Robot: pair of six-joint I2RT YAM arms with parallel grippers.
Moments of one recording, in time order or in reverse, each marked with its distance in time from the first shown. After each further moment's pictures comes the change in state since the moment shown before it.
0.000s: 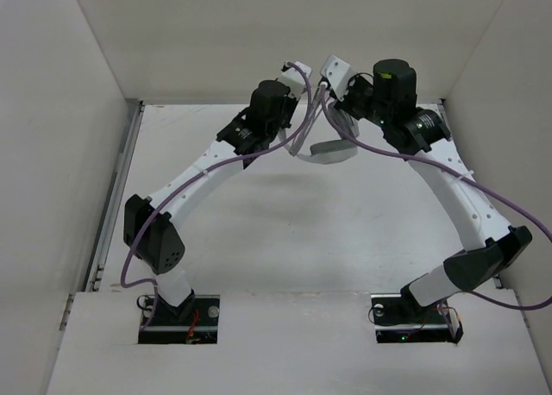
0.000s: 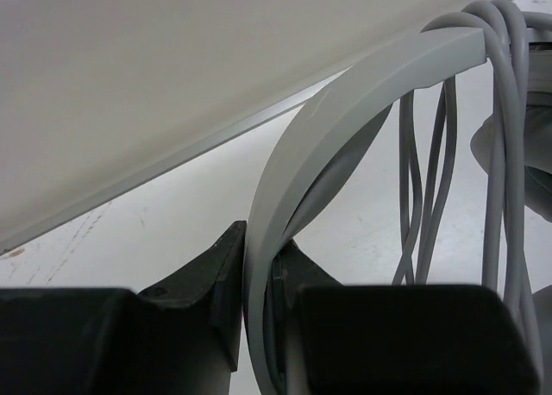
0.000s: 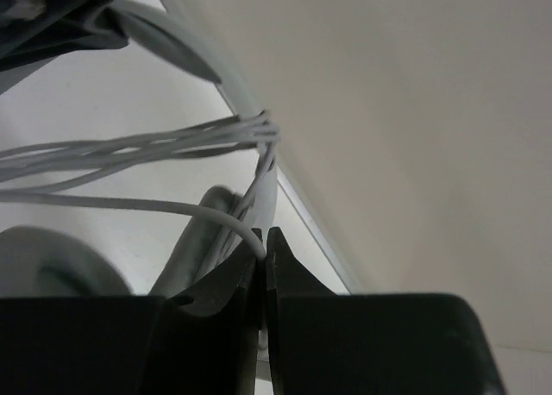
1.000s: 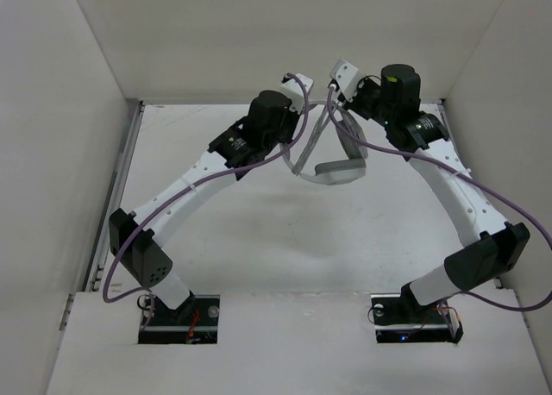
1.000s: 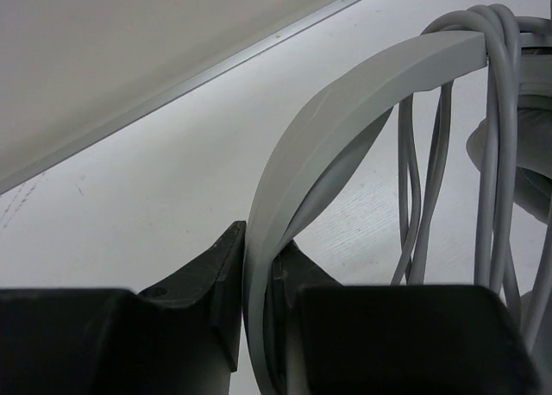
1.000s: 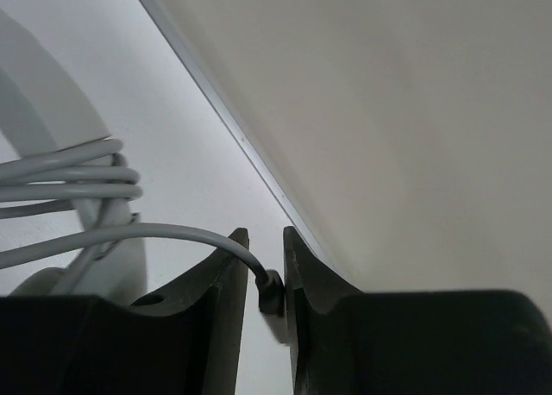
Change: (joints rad) left arm -0.090 -0.122 -0.048 -0.157 0.056 -0.125; right arm -0.092 -0.008 -0.146 0.142 0.010 -0.080
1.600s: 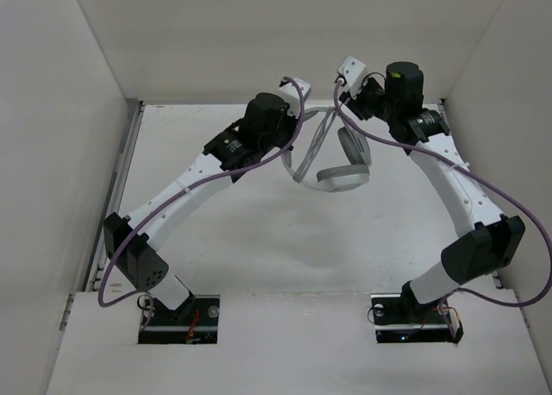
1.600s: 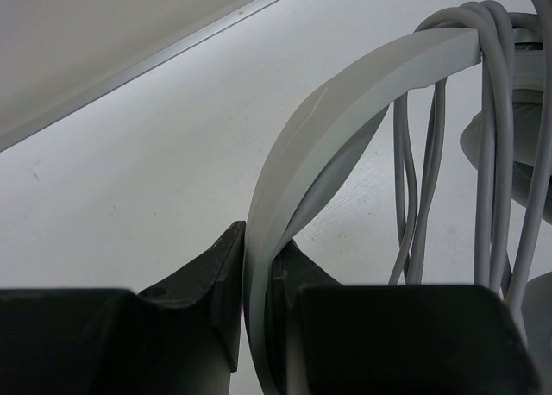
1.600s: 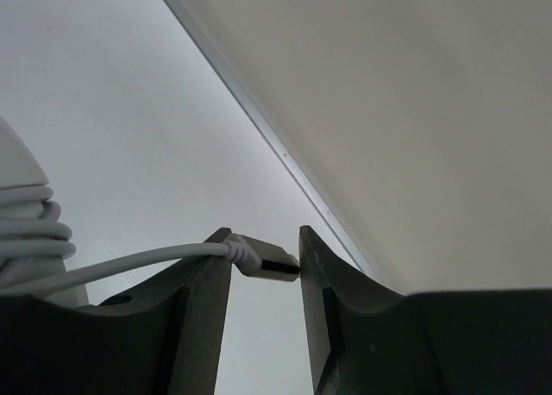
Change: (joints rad) left arm 0.002 -0.035 -0.019 -0.060 0.084 -0.063; right arm -0.073 0.039 0.000 0.020 -0.167 0.103
